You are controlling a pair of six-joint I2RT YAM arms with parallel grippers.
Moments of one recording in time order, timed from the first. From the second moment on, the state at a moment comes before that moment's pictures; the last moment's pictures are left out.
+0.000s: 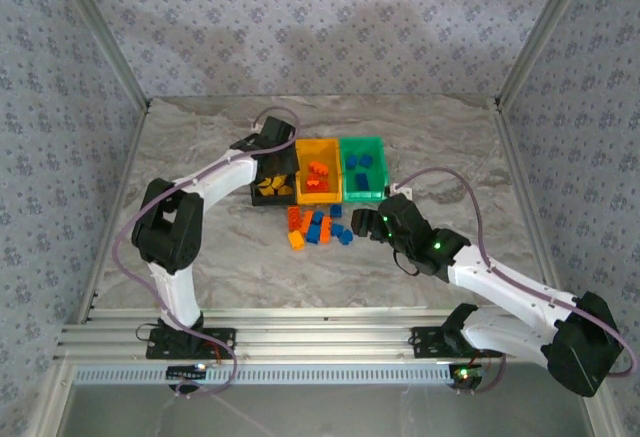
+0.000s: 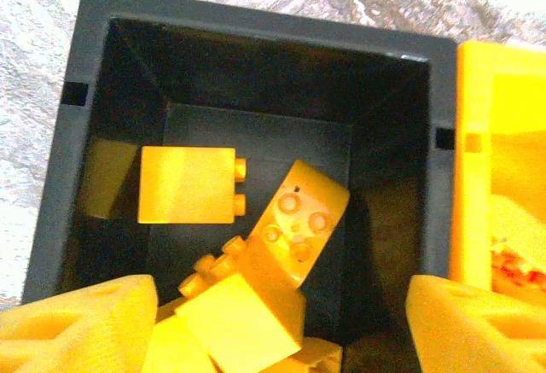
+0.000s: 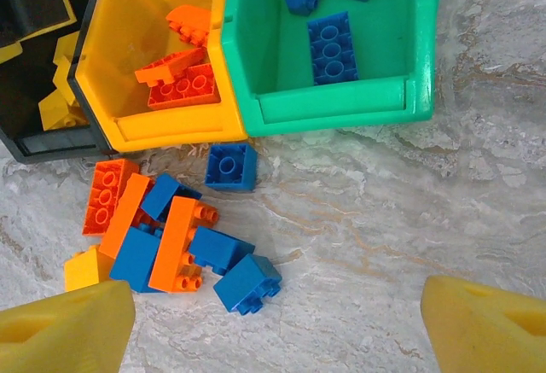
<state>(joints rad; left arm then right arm) -0.50 1.88 1.41 -0.50 -0.25 -0.59 0.76 1.03 0.66 -0.34 0.26 0.69</state>
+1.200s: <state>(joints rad) -0.61 0.59 0.46 -0.64 -0.27 -0.81 1.06 1.81 1.16 -0.32 0.15 0.58</state>
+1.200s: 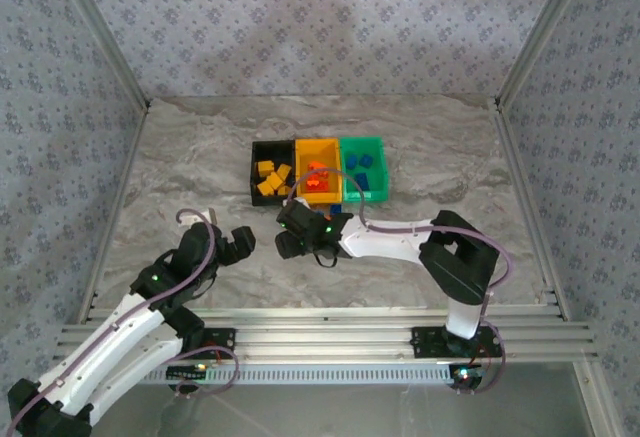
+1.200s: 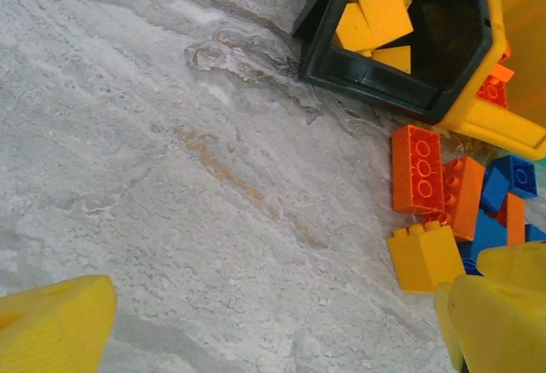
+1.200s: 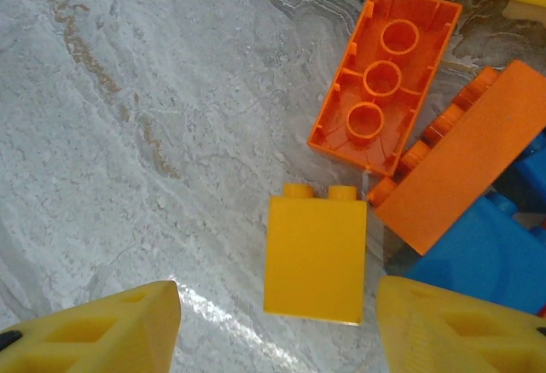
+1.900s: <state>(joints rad) -0.59 0.60 0.46 -0.63 -0.25 -0.81 1.08 1.97 1.34 -0.48 0.23 0.59</state>
